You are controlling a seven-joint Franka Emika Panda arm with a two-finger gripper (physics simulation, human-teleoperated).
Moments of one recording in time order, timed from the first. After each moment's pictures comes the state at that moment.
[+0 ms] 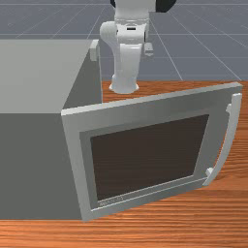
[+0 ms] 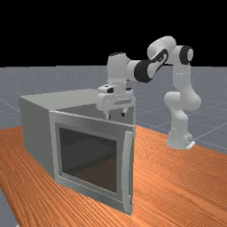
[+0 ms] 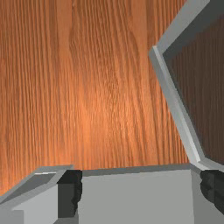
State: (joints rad) arm 0.02 0.18 0.01 -1.80 0.01 2.01 -0.70
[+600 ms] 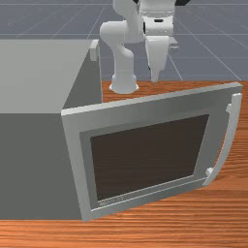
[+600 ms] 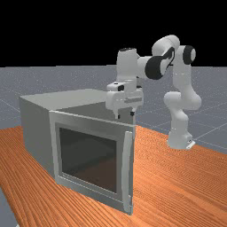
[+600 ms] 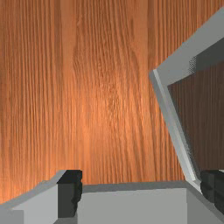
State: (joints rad) arm 0.08 0.19 0.05 -1.75 0.00 1.97 -0.62
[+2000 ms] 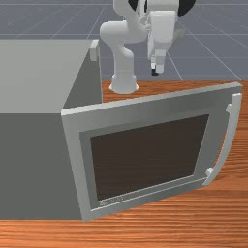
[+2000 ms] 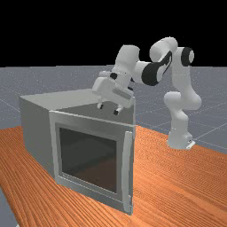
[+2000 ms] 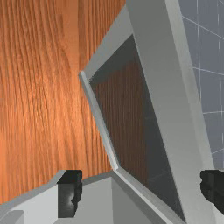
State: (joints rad) arm 0.10 0.25 0.03 -1.71 -0.10 2.41 -0.56
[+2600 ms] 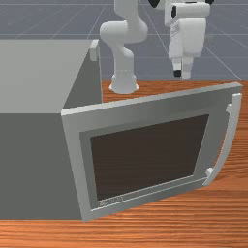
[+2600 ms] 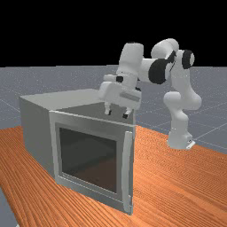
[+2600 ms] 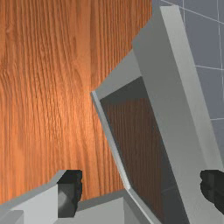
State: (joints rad) arm 0.16 0.35 0.06 -1.54 -0.09 2.23 -0.50
